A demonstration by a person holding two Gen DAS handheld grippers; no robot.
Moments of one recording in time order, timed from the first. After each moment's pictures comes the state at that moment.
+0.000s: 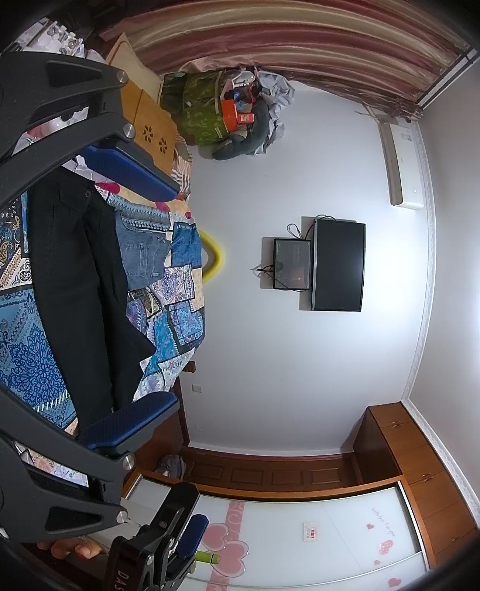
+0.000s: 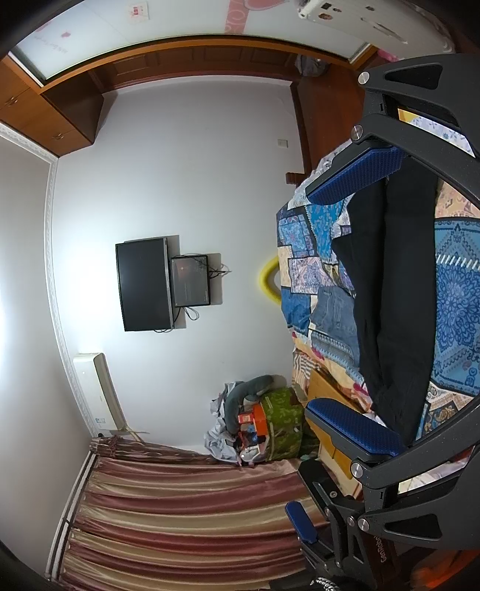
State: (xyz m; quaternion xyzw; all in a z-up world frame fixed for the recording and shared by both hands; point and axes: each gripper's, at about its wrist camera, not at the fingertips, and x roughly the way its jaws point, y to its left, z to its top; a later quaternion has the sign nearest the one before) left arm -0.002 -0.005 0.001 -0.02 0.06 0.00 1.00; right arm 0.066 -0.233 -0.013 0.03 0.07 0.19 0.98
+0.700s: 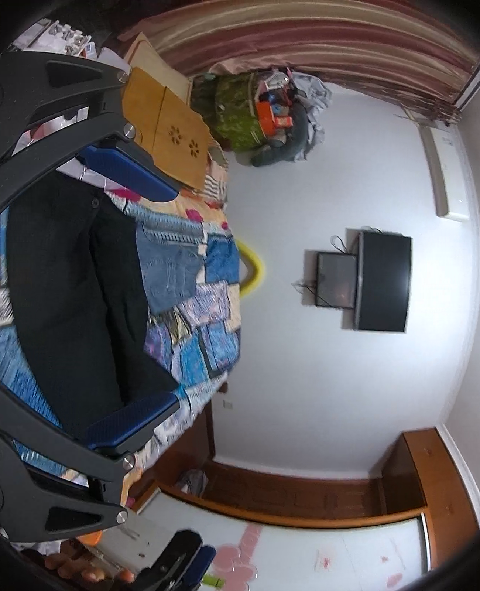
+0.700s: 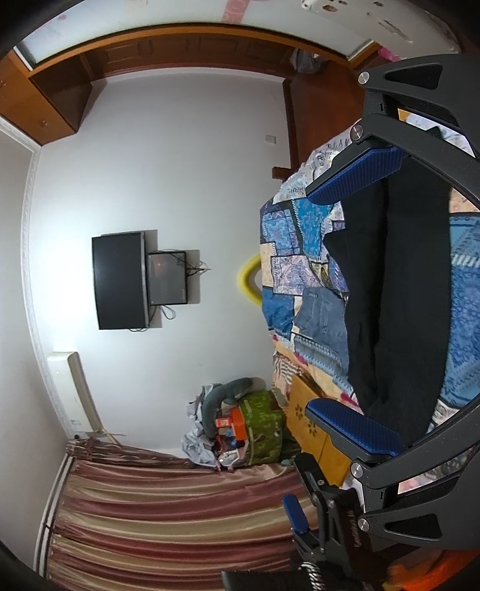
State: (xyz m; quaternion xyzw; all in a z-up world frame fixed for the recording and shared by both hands) left arm 0.120 0.051 -0.023 -0.03 0.16 0.03 0.99; right arm 0.141 -0.204 -0.029 0.00 0.12 0.20 0.97
